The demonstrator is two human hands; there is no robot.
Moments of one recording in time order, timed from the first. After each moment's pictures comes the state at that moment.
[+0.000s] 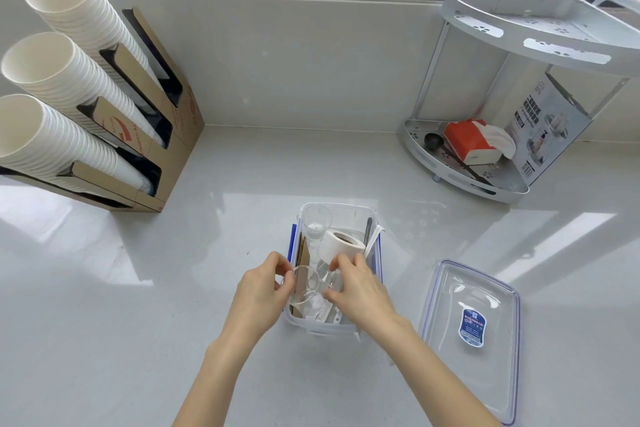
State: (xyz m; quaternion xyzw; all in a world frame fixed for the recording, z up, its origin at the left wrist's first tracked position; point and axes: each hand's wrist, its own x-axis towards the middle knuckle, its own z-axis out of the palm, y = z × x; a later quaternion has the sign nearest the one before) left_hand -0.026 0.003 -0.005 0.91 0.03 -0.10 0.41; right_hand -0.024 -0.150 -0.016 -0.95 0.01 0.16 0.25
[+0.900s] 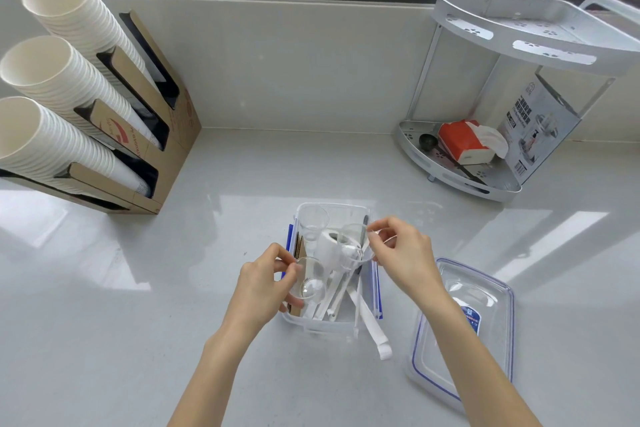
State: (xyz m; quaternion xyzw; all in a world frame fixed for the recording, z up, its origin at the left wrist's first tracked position) left_hand -0.028 -0.002 0.016 0.86 0.05 -0.11 0.50; right_hand -0.016 -0.194 0.034 -0.89 0.12 -0.03 0.45
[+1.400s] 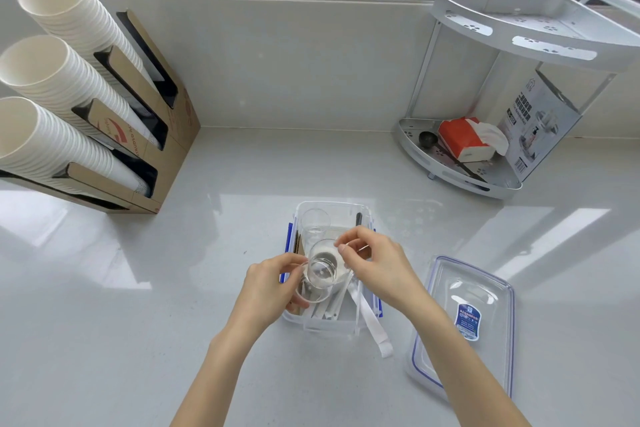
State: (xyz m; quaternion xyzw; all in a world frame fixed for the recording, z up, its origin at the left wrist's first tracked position) left_hand -0.026 -0.009 0.010 0.86 0.02 -0.14 0.50; right_hand -0.028 -0.172 0.041 -0.86 0.04 0.08 0.51
